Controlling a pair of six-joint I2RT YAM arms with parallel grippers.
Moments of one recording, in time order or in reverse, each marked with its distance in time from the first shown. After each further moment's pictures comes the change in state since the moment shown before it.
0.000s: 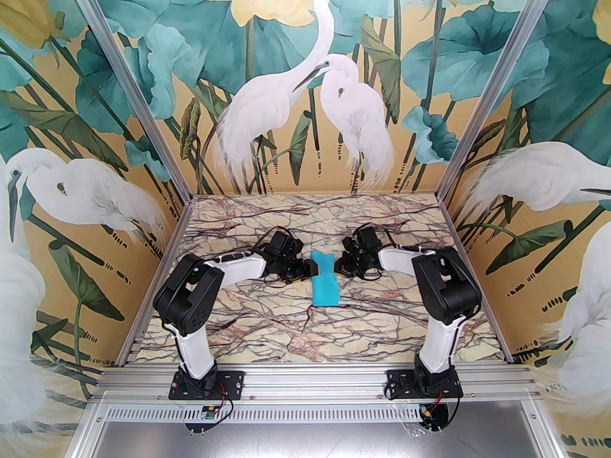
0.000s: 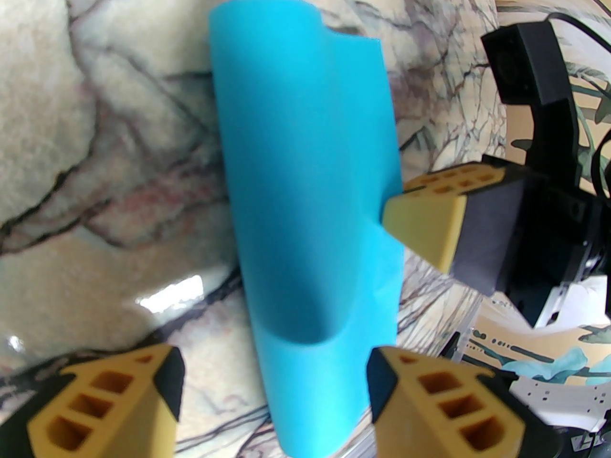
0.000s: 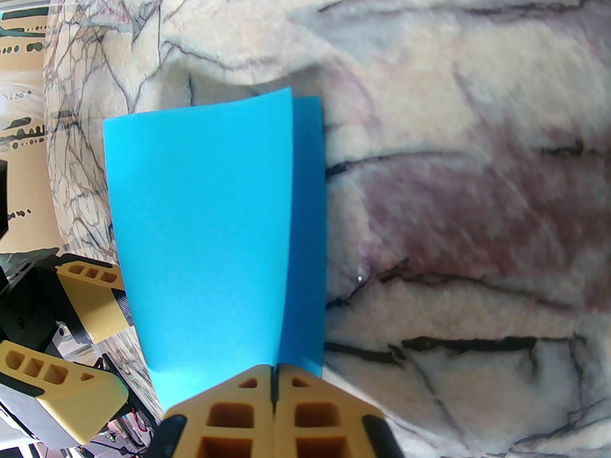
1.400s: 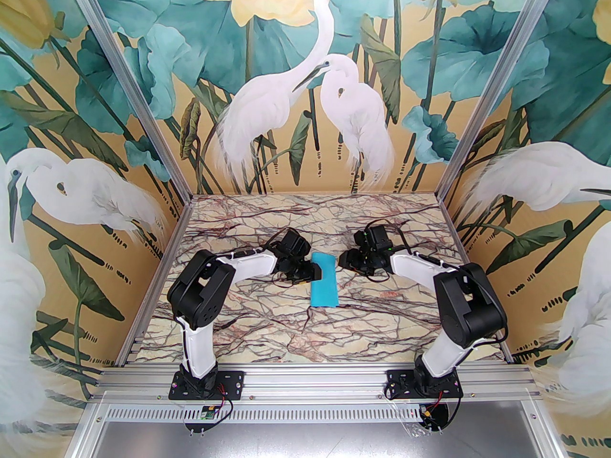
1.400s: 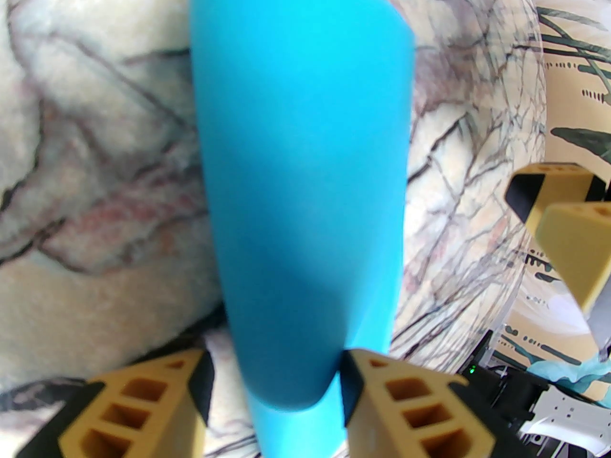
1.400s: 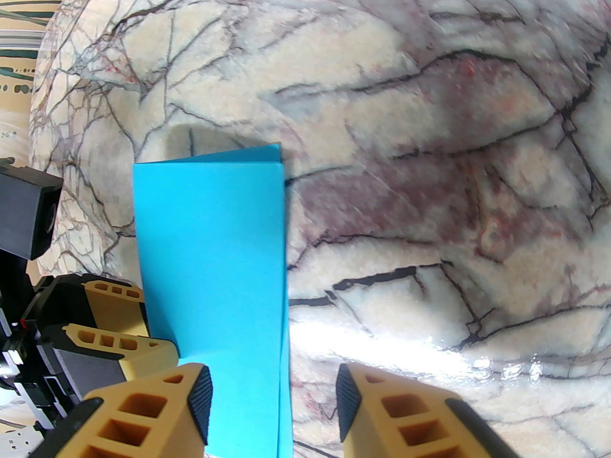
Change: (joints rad) left arm -0.057 0.084 0.116 -0.148 -0.080 0.042; right arm -0.022 -0.202 -0.082 -0.035 0.192 -0.004
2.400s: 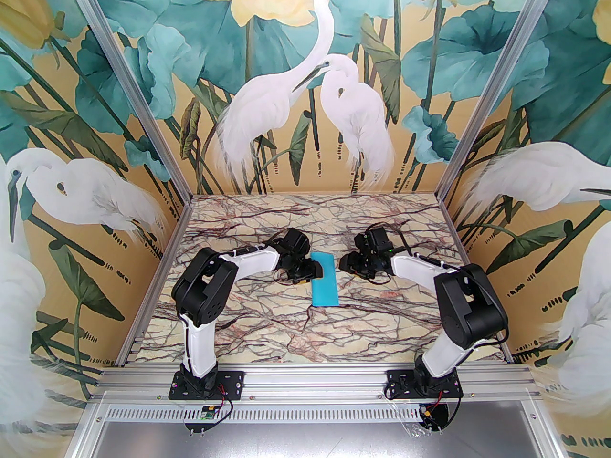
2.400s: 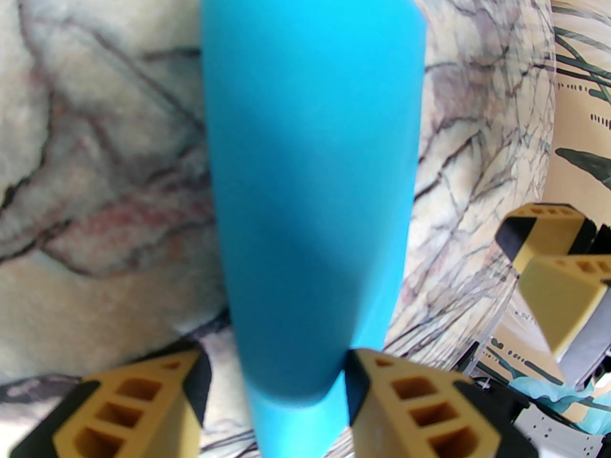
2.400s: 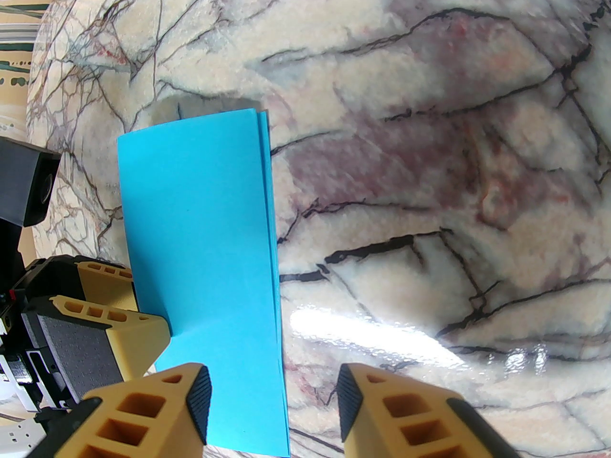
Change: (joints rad) left arm -0.004 0.040 0.074 -0.084 -0.003 -0.060; right arm 0.000 -0.008 -0.020 -0.017 -0.029 0.001
